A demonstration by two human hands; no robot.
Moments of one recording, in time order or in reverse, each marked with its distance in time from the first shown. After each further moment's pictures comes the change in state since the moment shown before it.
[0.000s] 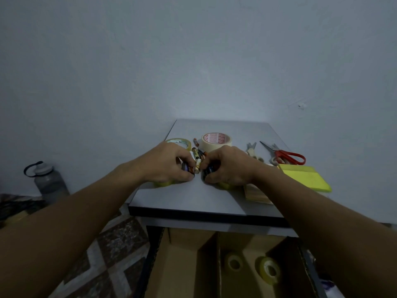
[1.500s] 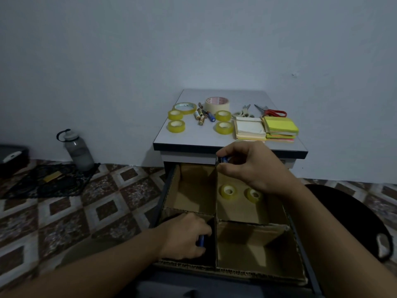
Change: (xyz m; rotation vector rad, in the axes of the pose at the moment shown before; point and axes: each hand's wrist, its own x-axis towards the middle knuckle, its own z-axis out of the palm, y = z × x) left_hand -0.224 0.081 0.144 0.077 -0.500 0.208; right_hand -0.196 -0.077 0.036 0.401 0.282 0.070
